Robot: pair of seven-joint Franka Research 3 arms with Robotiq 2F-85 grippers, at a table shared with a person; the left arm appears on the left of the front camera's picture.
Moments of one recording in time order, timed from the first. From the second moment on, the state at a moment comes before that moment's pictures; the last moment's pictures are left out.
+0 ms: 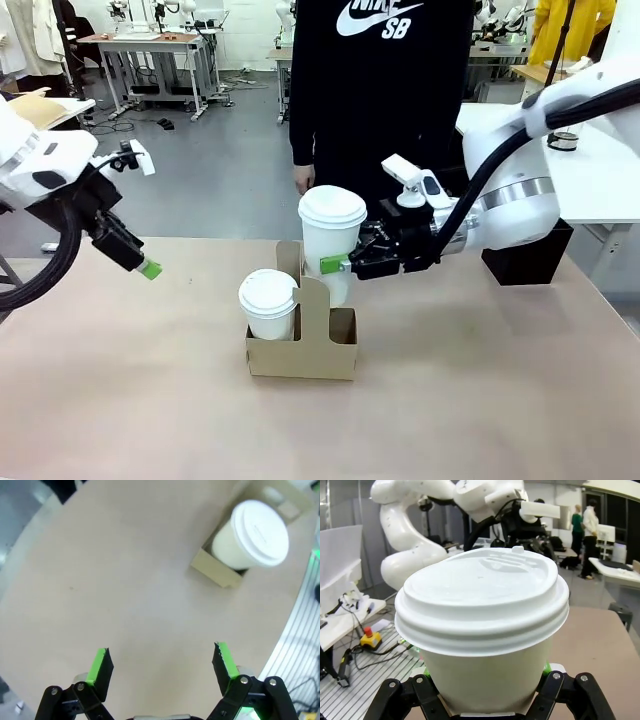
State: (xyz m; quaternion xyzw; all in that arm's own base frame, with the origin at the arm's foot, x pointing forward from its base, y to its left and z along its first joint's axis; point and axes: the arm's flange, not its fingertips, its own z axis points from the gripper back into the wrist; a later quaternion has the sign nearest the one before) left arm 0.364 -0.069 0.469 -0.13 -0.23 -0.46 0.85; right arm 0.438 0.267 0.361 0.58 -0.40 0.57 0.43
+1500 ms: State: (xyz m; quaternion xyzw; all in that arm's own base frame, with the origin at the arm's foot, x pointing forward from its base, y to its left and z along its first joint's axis) left arm 0.362 -0.074 0.475 -0.13 -0.23 -0.43 0.86; right arm 0.445 0.261 0.292 0.61 -0.32 0.60 0.41
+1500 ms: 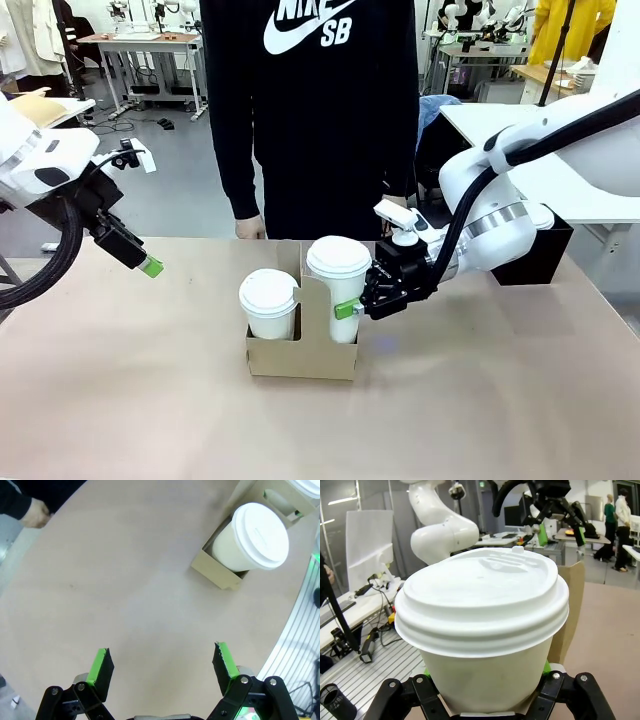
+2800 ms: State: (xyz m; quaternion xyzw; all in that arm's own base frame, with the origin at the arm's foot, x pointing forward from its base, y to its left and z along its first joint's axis) left arm 0.362 -0.074 0.475 -0.13 -0.23 -0.43 0.86; right arm 0.459 0.256 0.242 0.61 -0.32 0.63 0.36
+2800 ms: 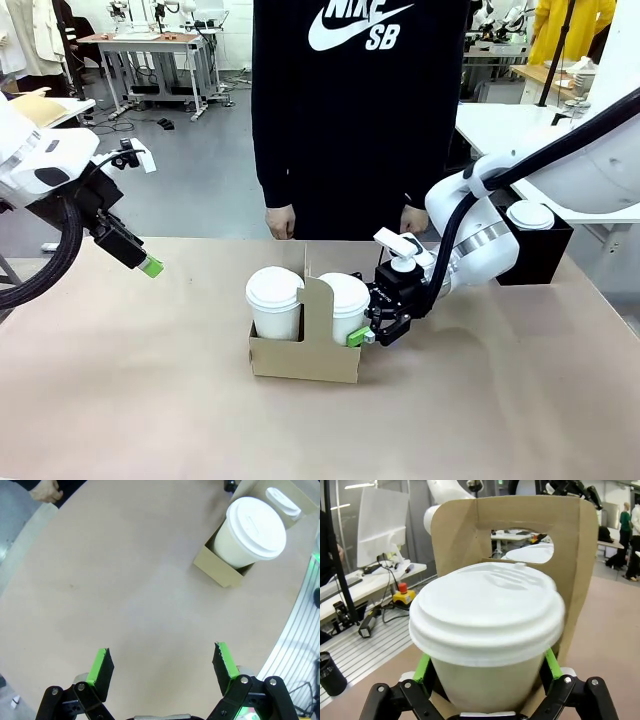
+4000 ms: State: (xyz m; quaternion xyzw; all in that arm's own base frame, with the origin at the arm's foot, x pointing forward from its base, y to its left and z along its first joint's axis) left arm 0.362 -0.074 0.476 -0.13 -0.23 -0.43 0.86; right arm 0.438 0.036 0.313 0.43 -0.34 0.41 0.73
